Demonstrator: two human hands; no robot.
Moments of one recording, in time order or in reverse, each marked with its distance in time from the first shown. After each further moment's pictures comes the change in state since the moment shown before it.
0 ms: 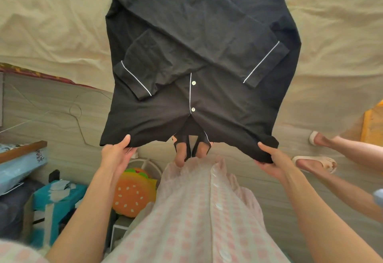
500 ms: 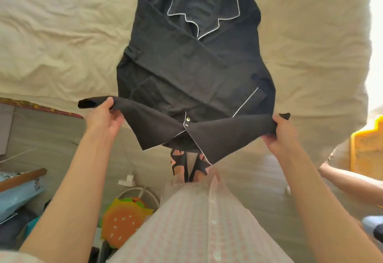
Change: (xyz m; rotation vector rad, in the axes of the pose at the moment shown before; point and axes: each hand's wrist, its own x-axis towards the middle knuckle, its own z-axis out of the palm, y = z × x) left_hand -0.039 0.157 0.104 -0.289 0.002 0.147; right_hand -0.090 -0.123 0.090 0.130 -0.082 -0.425
